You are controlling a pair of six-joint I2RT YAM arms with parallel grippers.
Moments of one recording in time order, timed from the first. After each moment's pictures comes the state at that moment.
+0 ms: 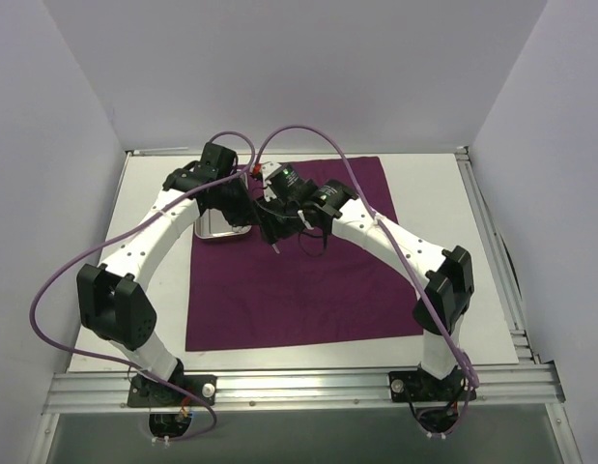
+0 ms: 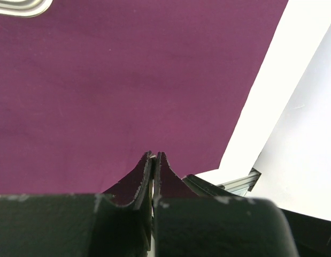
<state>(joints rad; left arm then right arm) -0.40 1.66 1.58 -0.88 0.21 -0.89 0.85 1.85 1.81 -0.79 -0.01 0.25</state>
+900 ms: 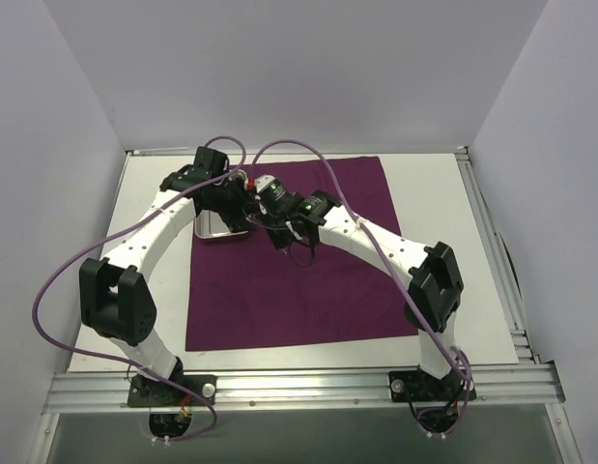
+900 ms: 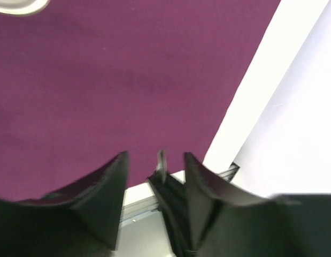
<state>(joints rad) -0.35 1.68 1.52 -0.81 0.32 -0.94 0.89 1.91 1.78 -0.79 0.13 0.23</state>
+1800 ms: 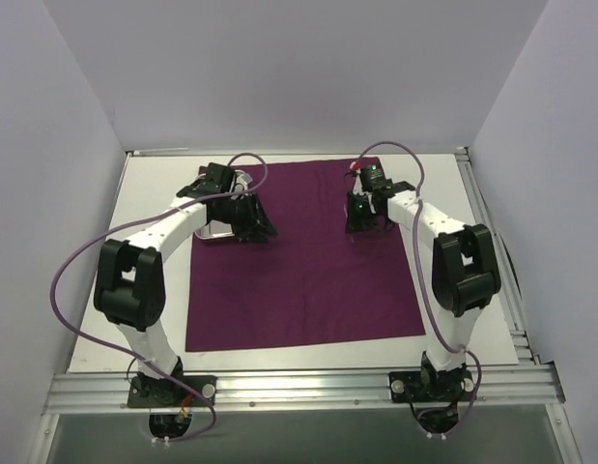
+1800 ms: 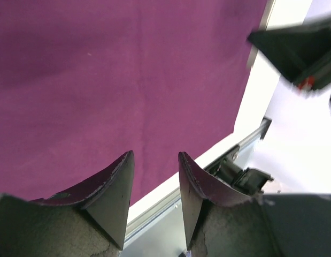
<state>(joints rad) -0.31 1.78 1.37 -0.60 0.55 -0.67 0.36 1.85 1.36 -0.54 -0.14 0.26</state>
